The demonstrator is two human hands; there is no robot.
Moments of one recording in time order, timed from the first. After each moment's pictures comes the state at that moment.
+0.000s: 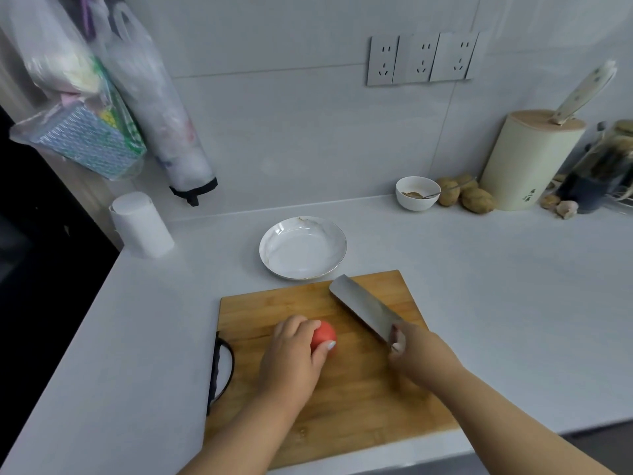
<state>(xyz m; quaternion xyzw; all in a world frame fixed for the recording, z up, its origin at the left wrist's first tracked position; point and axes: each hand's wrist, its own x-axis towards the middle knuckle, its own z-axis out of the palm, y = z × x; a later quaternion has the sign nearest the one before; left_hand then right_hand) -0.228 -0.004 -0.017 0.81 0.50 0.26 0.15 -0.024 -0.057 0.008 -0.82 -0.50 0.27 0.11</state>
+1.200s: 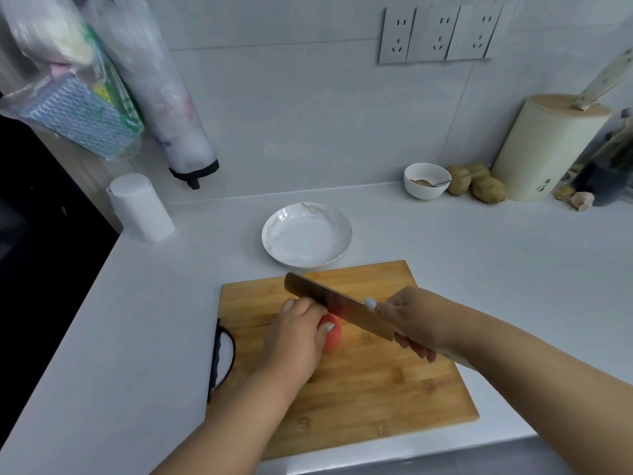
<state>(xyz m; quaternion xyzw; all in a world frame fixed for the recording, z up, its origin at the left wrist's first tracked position) -0.224 0.013 -0.005 0.84 0.46 0.24 0.15 -0.035 -0.041 0.089 -0.72 -0.53 0.43 0.11</state>
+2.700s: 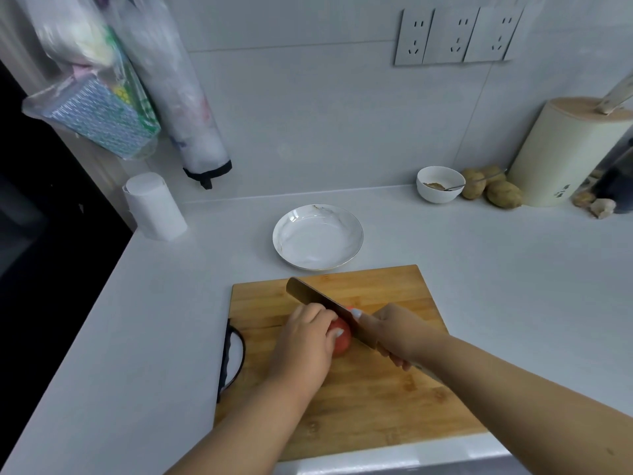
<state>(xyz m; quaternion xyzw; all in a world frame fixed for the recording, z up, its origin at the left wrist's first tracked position) -0.224 0.008 -0.010 0.83 0.47 0.26 0.14 -0.060 -0.015 0.038 -0.74 -0.51 0.44 0.08</state>
